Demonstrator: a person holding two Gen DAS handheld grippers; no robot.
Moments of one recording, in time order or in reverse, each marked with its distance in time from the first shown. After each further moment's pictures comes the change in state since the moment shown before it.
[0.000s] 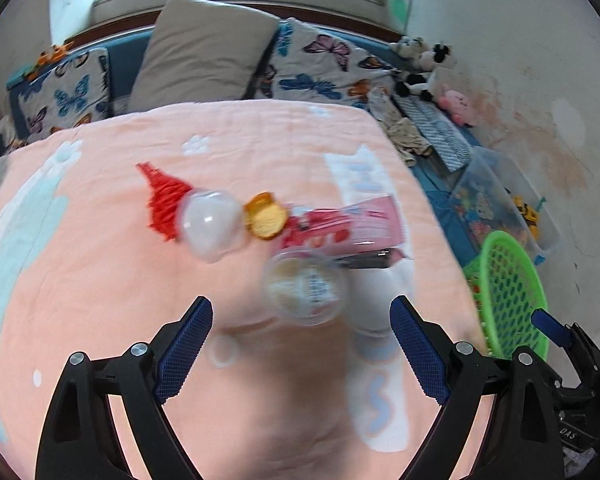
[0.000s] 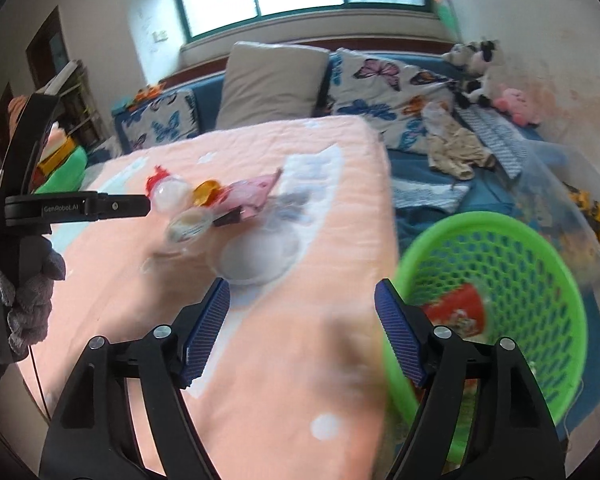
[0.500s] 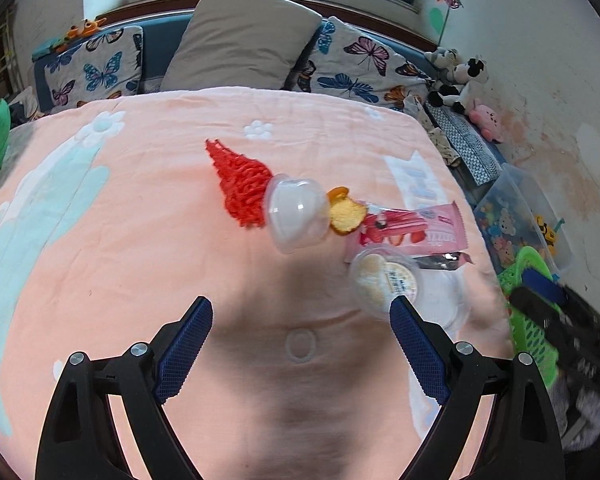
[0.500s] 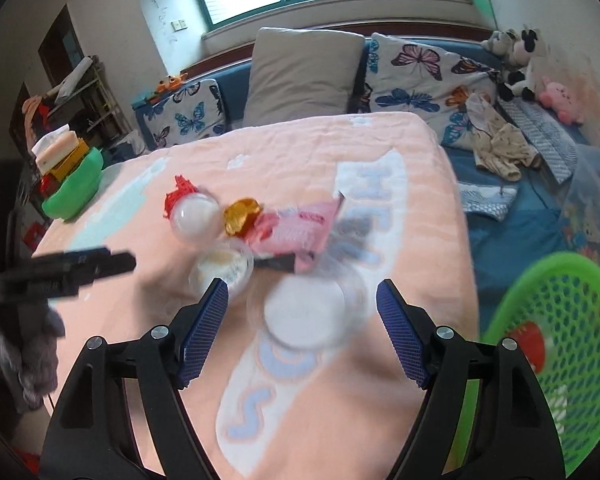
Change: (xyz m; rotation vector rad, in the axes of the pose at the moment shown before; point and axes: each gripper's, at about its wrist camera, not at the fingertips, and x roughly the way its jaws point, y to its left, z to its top) left arm 0.000 0.061 -0.009 -0.087 0.009 0.040; right arm 0.069 0.033 0.054 0.014 0.055 0.118
